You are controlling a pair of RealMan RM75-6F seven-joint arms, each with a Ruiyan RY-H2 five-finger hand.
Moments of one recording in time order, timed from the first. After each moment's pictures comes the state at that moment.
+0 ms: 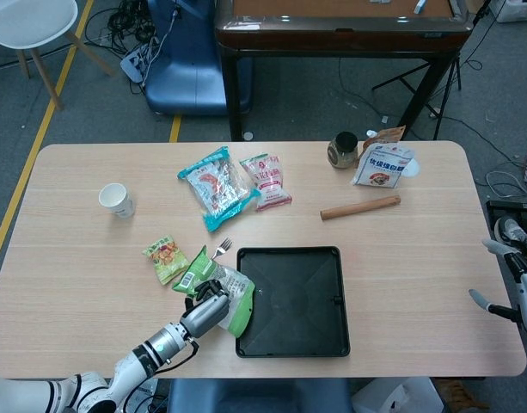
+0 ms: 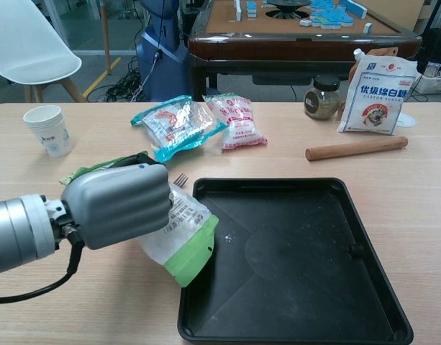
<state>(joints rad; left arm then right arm) -0.71 -1.55 -0.01 -1.66 1.46 0.93 1.92 0.05 -1.07 0.10 -1.53 -1.49 1.55 0.17</state>
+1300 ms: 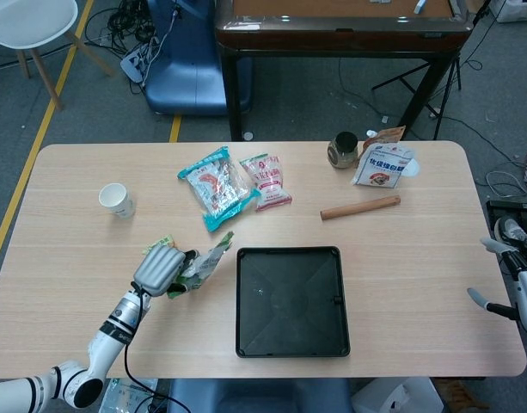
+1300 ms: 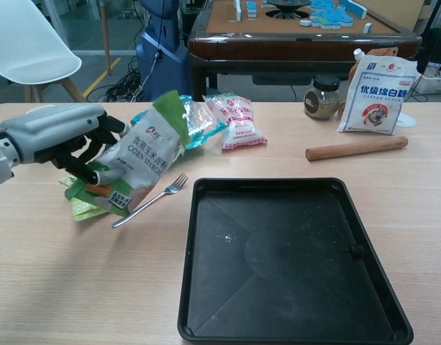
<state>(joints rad) -0.60 -1.51 -0.13 -1.53 1.36 1.08 0.16 0.05 -1.06 0.11 -1.55 -1.48 1.53 0.15</state>
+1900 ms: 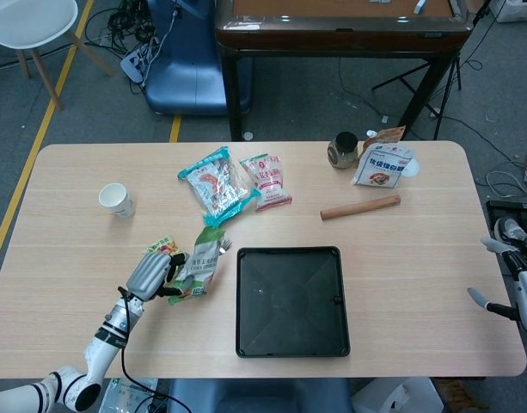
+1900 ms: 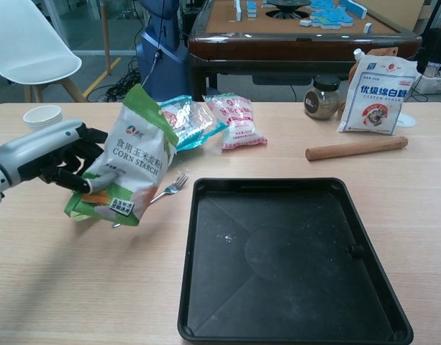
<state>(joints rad) -0.55 -1.60 -0.09 -1.33 1.47 1.15 -0.29 0.05 -1.06 0.11 -1.57 -1.48 1.54 0.14</state>
